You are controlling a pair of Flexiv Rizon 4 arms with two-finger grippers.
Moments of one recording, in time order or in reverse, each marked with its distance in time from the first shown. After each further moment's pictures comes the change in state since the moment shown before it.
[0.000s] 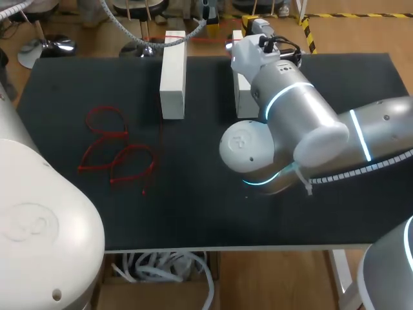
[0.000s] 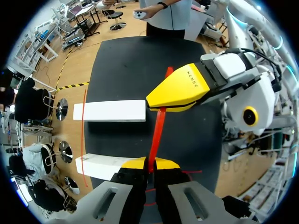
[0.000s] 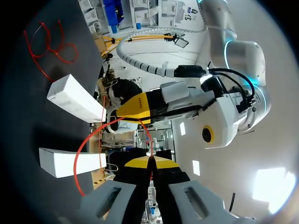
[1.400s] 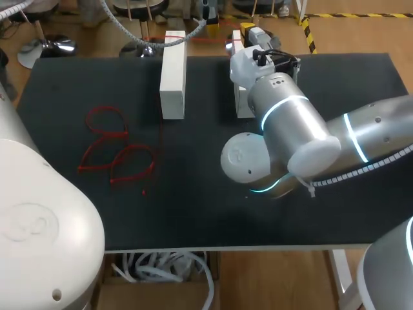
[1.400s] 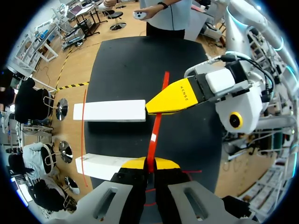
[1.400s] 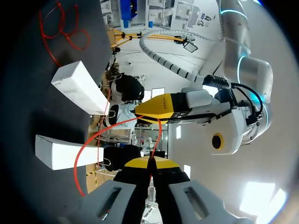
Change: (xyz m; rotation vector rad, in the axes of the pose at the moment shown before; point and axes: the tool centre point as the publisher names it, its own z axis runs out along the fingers) left arm 0.000 0.000 0.000 0.000 0.000 0.000; right arm 0.019 -0.002 0.001 0.005 -0.023 -0.144
